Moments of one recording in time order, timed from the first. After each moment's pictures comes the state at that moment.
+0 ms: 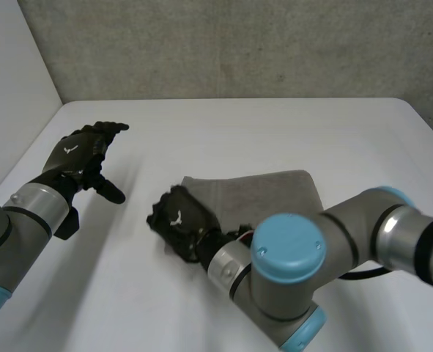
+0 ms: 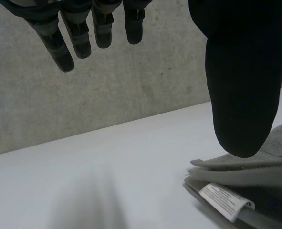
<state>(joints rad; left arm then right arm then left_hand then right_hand) 4.50 -1.75 -1.82 3.46 -1.35 3.06 2.41 -0.87 1.41 -0.46 1.31 2.46 0.17 0.16 0.17 0.17 0.02 0.93 1.17 1.19 1.19 0.97</state>
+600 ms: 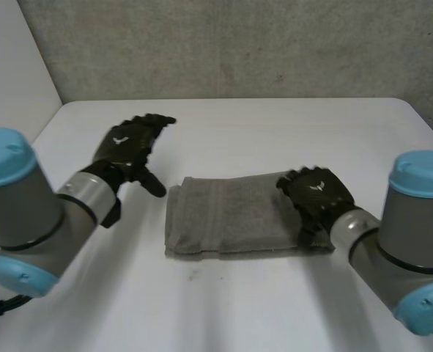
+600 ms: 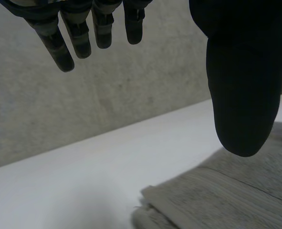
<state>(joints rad) 4.30 -1.92 -1.61 3.44 -1.40 3.08 1.98 -1.19 1.69 -0.11 1.44 2.79 0.17 0.17 0.17 0.17 0.02 0.20 0.23 0.21 0.23 0.06</state>
